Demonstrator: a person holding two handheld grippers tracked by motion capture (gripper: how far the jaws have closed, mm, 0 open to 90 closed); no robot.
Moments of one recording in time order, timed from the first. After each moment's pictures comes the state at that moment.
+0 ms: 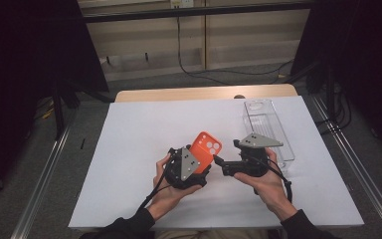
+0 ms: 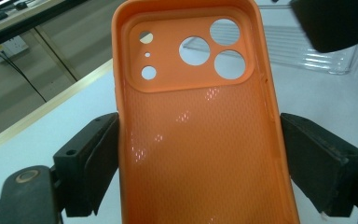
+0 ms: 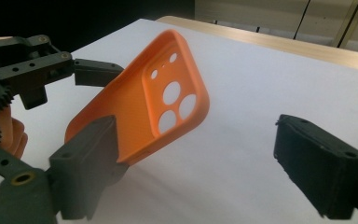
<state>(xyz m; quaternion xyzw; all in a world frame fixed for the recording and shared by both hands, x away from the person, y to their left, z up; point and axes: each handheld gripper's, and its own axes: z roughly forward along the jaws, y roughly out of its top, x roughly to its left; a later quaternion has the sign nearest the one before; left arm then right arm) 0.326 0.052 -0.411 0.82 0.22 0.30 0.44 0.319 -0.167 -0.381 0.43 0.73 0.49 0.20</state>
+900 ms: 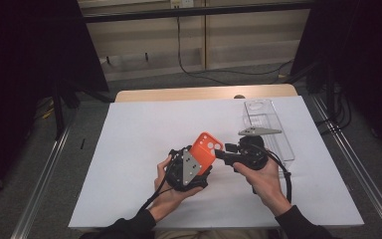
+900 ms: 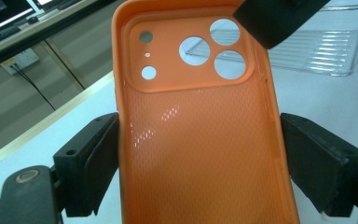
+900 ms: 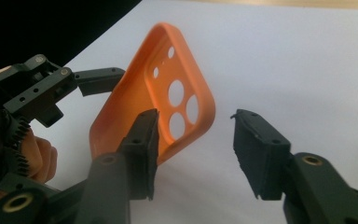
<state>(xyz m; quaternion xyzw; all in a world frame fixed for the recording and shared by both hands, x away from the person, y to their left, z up) 0.321 0.049 -0.415 0.81 0.21 0.31 0.45 0.333 -0.167 -0.369 0.49 0.73 0.46 0.10</state>
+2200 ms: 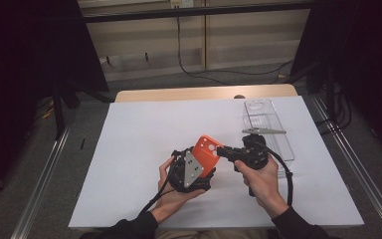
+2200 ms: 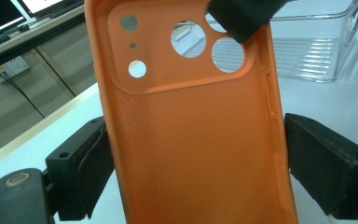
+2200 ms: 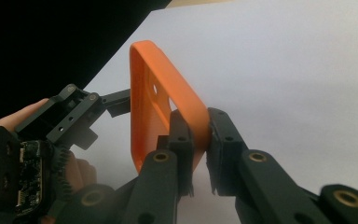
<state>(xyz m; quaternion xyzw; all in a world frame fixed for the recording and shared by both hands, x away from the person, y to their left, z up) 0.321 0.045 -0.420 0.81 0.20 0.30 0.47 0.330 -0.169 -0.366 0.53 0.69 0.49 0.05</state>
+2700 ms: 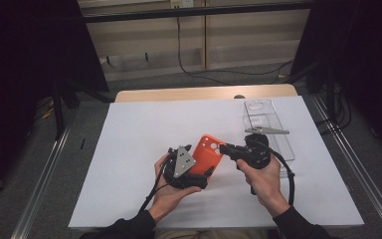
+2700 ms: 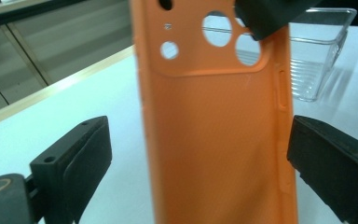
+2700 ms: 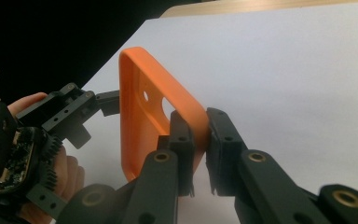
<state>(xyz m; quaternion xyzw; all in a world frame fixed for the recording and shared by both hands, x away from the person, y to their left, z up) 0.333 0.058 -0.415 0.80 0.24 0.23 0.50 0.329 -0.173 -0.364 0.52 0.68 0.50 0.08</state>
